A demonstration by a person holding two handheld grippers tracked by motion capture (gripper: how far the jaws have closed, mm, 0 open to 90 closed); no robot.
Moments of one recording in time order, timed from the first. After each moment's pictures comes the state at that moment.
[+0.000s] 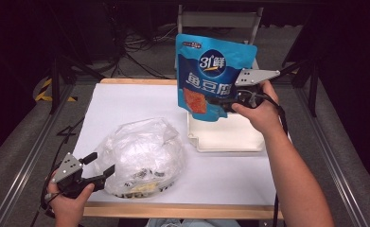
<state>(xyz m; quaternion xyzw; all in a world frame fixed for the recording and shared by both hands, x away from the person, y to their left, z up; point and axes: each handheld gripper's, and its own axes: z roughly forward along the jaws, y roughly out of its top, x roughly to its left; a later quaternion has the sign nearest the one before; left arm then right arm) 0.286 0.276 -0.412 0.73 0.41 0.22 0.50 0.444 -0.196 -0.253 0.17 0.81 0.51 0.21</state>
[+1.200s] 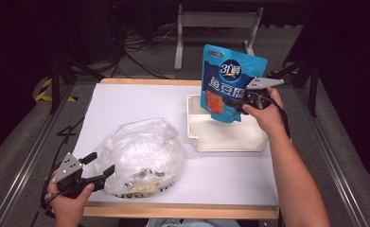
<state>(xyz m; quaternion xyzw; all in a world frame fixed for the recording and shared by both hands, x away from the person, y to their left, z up) 0.286 0.277 -0.412 0.73 0.41 0.22 0.50 0.495 -0.254 -0.327 0.27 0.80 0.48 0.22</state>
